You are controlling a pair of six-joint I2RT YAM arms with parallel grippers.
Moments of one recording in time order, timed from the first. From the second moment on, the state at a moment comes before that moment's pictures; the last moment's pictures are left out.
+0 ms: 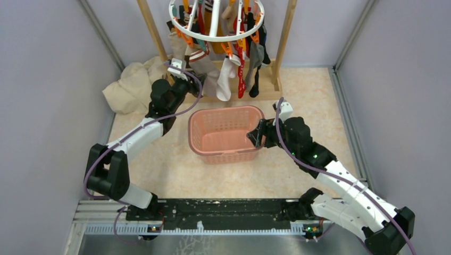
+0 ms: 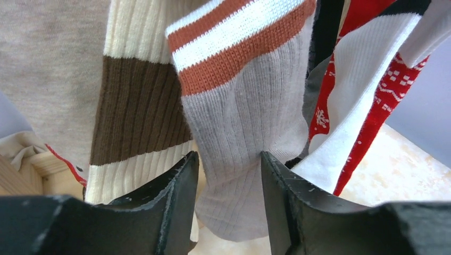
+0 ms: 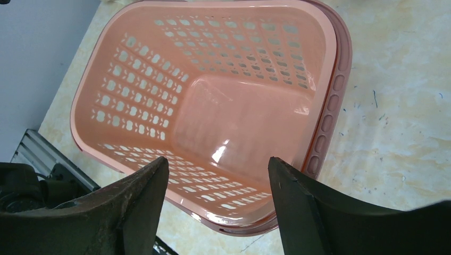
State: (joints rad) left arm -0.38 1.49 0.99 0.65 0.14 -0.14; right arm 0.65 0.82 0.73 -0.28 -0.02 0.45
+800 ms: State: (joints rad) left arm -0.38 1.19 0.94 0.43 0.01 -0.15; right arm 0.68 0.99 0.96 -0.31 0.00 0.40
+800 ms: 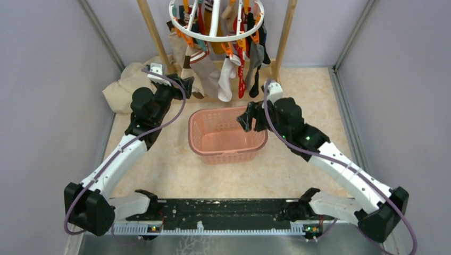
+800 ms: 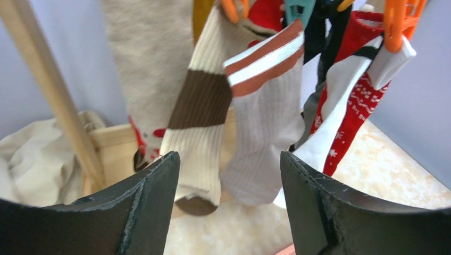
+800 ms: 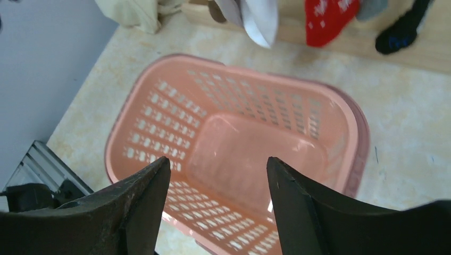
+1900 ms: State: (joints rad) left arm -0.13 1.65 1.32 -0.18 -0.23 -0.35; right arm 0.09 1.50 1.30 -0.34 0.03 0.47
